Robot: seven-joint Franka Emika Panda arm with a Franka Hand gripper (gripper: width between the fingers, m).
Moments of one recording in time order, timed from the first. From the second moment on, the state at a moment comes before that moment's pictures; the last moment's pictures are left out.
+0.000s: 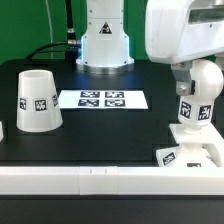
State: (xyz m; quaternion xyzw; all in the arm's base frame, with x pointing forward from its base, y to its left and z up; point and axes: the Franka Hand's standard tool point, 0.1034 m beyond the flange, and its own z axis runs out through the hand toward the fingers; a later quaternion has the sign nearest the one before) arm 0.632 0.096 0.128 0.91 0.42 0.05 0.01
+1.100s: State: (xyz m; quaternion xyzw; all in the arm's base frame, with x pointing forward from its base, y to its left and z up) arm 0.632 0.089 0.124 0.85 0.53 0.05 0.02
